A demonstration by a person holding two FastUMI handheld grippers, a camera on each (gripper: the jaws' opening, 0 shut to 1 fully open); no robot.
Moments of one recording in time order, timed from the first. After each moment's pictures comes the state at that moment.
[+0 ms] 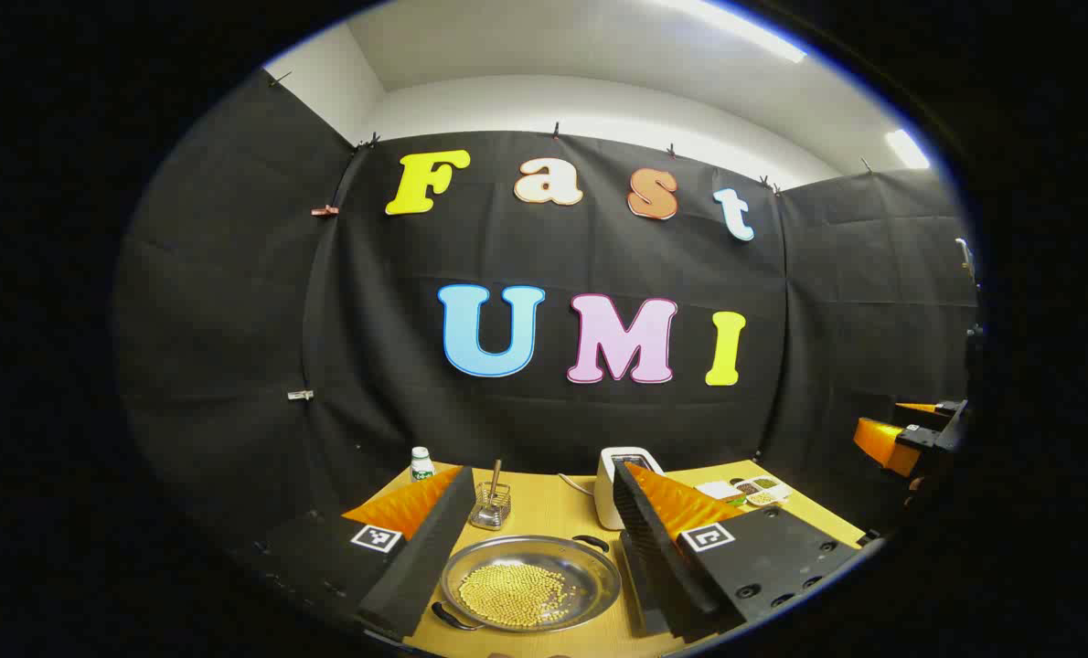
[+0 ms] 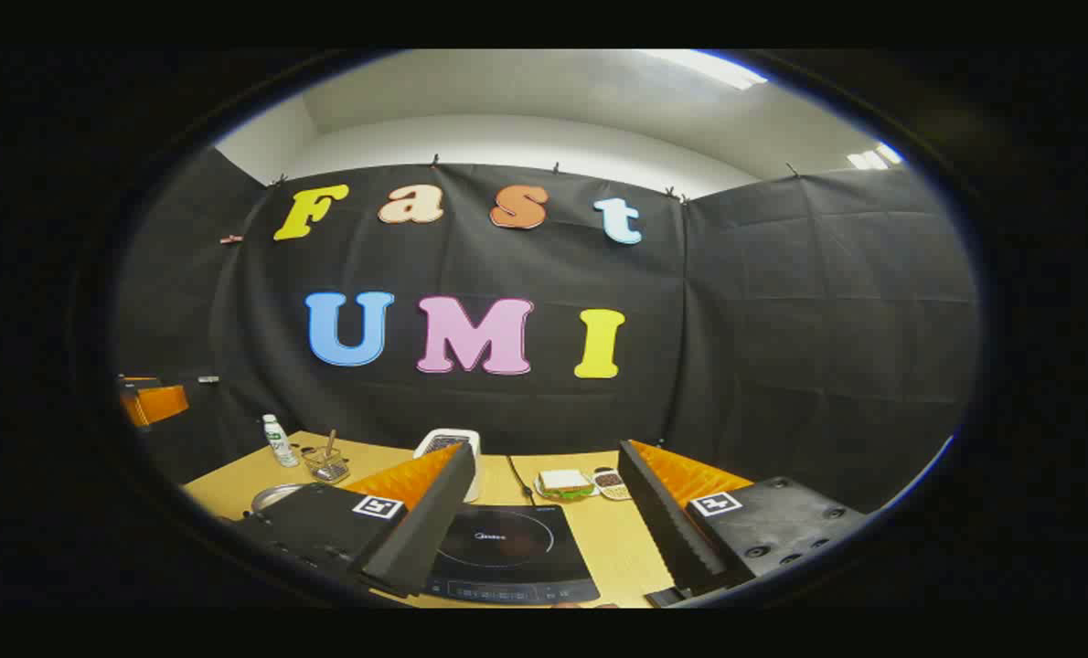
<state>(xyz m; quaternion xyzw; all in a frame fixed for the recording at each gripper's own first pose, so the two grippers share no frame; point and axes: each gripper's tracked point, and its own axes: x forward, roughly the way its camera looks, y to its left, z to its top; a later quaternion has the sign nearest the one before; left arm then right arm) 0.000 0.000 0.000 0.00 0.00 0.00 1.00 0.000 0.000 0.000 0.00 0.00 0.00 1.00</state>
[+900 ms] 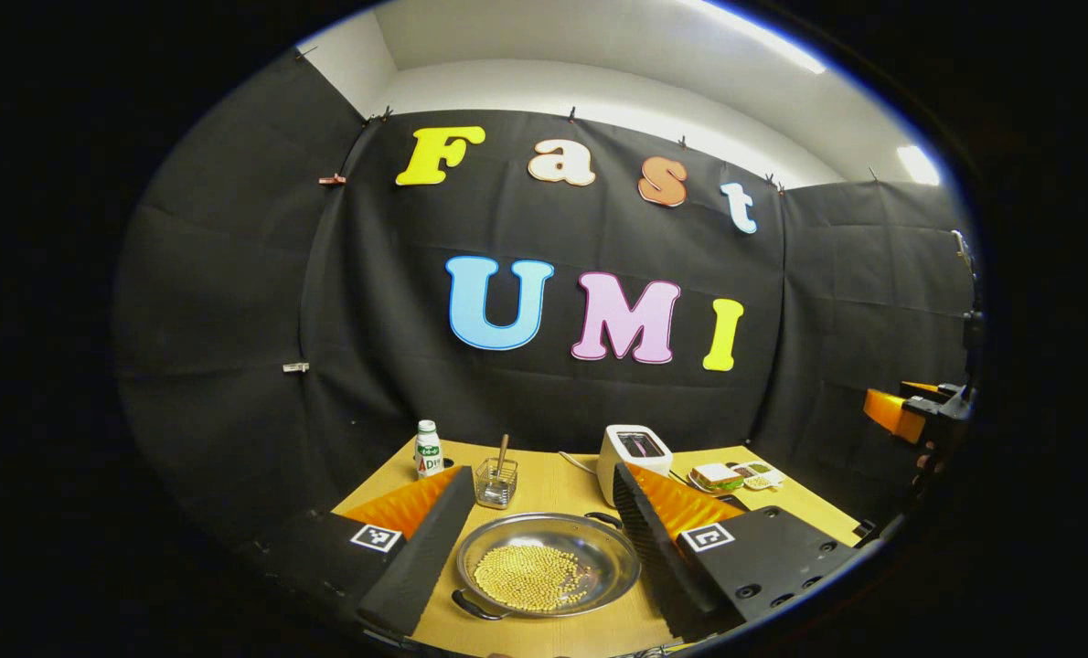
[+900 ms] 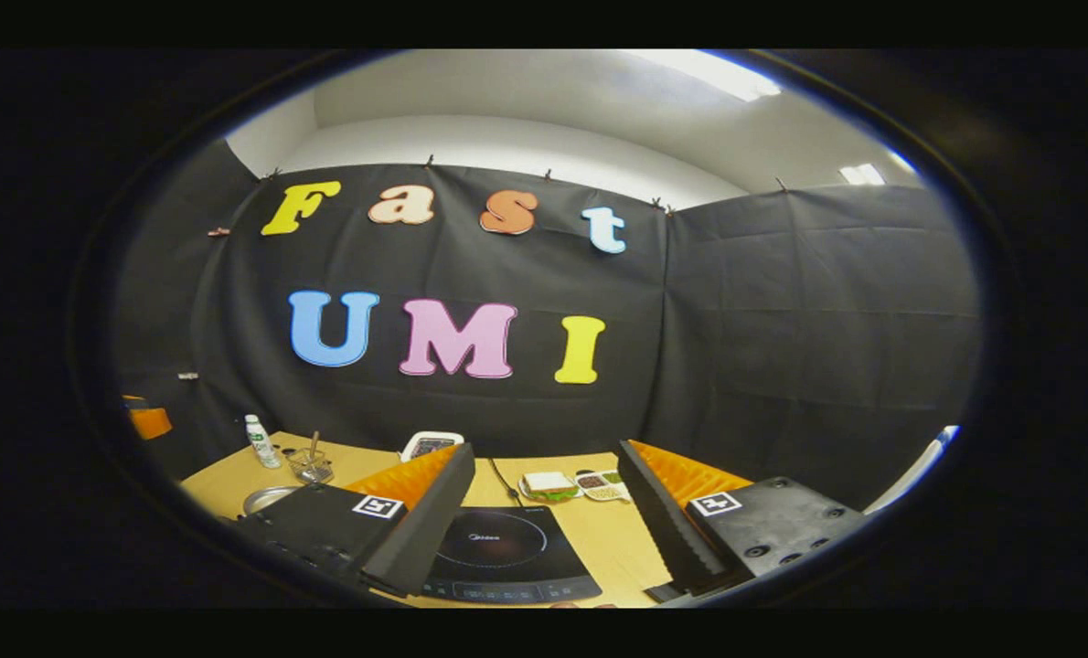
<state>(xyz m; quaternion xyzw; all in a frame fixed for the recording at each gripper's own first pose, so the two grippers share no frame) -0.003 0.048 -0.032 -0.02 0.03 -0.02 1.00 -0.009 0.017 0.012 -0.01 -0.02 -0.04 1.00</state>
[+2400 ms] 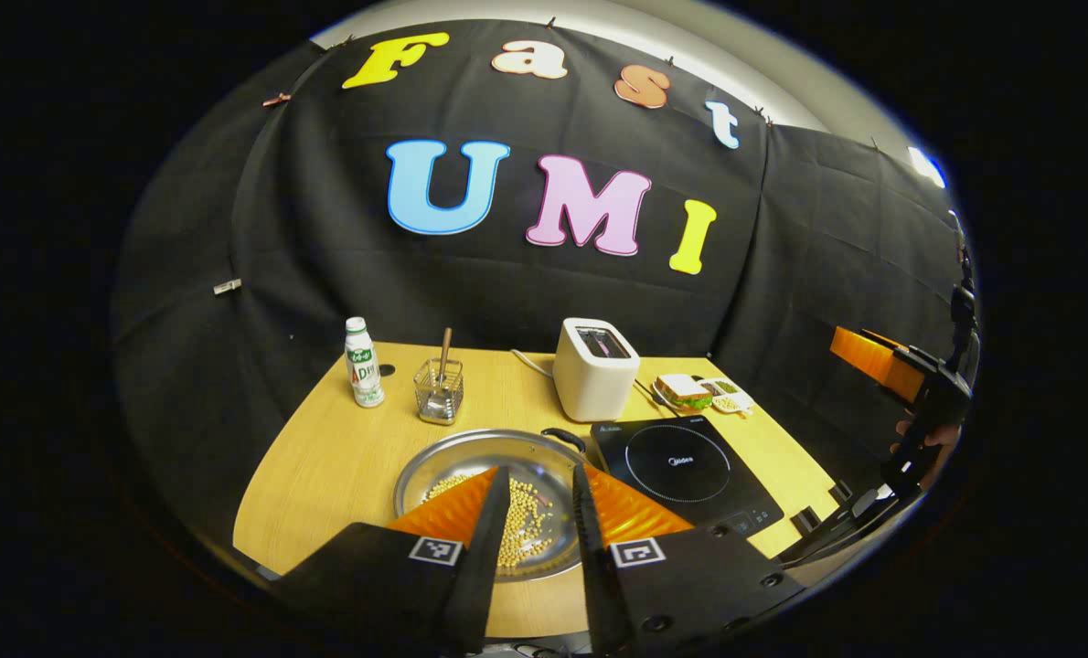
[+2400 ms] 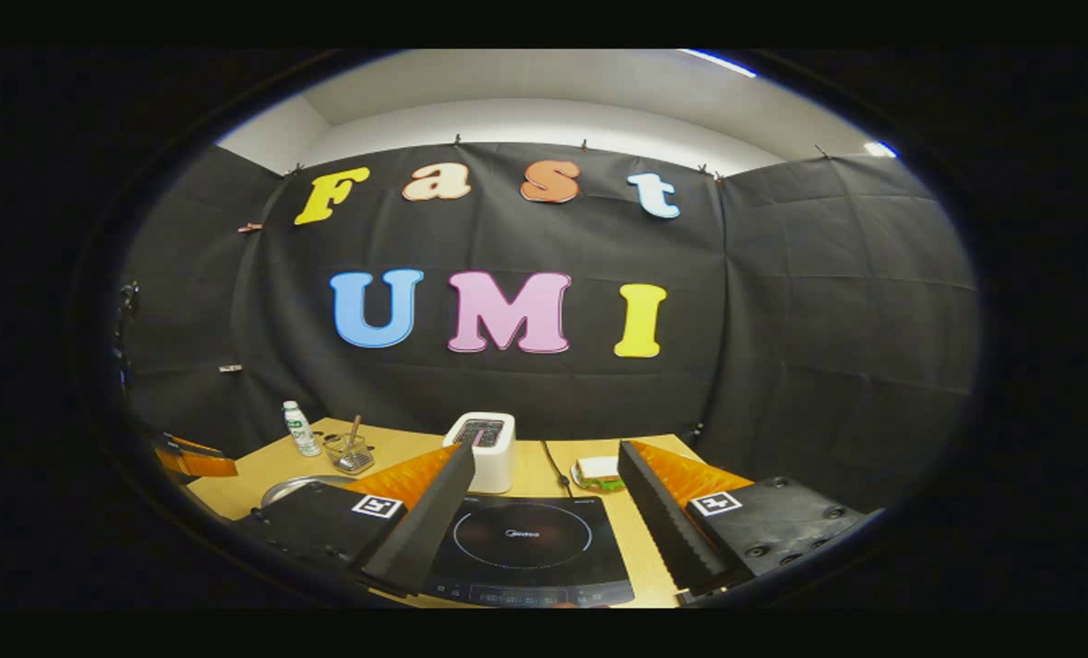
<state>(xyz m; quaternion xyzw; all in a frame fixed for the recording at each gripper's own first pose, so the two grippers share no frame) 0.039 0.011 -0.145 -0.03 0.22 -0.11 0.97 0.041 0.049 -0.044 0.00 0.04 0.06 1.00</state>
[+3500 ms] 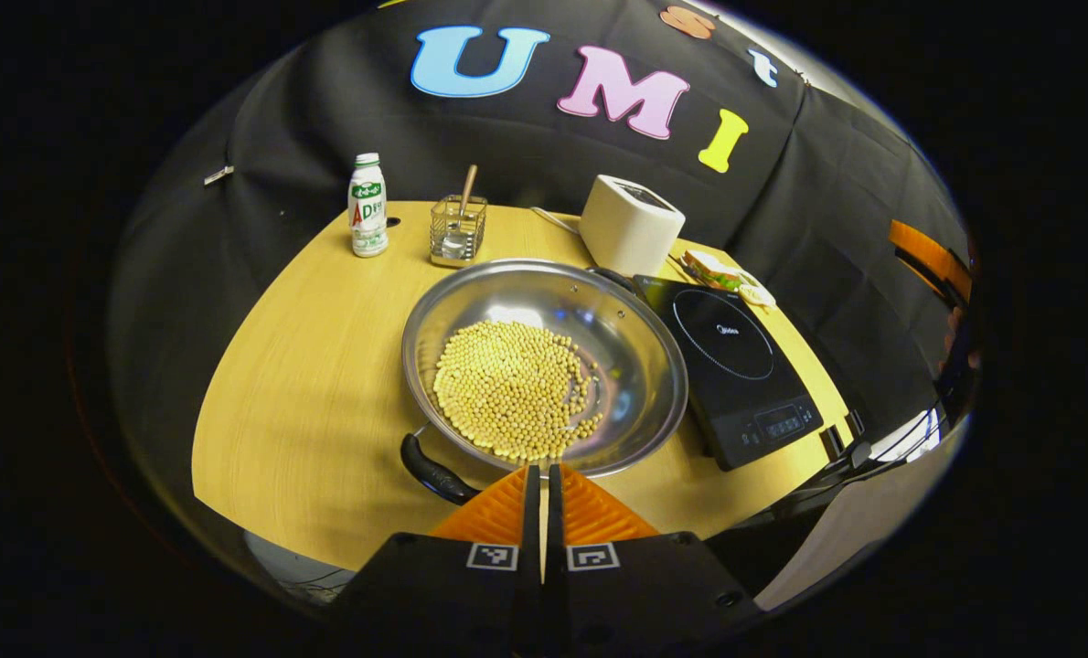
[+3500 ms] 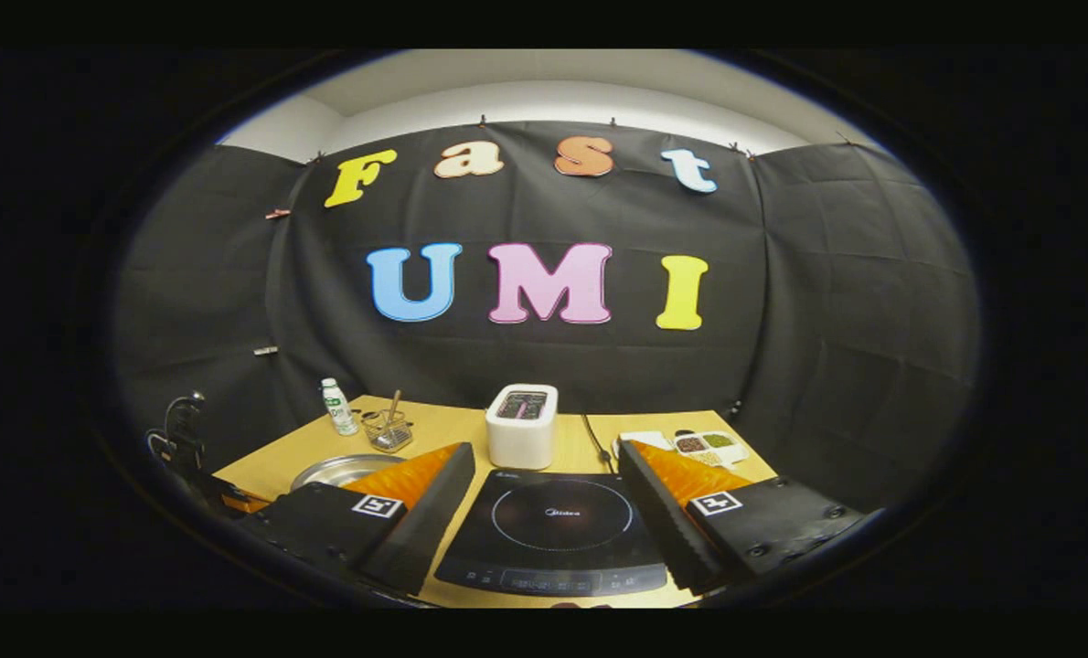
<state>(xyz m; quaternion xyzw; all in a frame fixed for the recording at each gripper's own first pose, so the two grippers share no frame) -0.001 0.058 -0.308 -0.05 0.40 -0.13 0.90 0.030 0.079 -0.072 0.01 0.09 0.11 0.99</state>
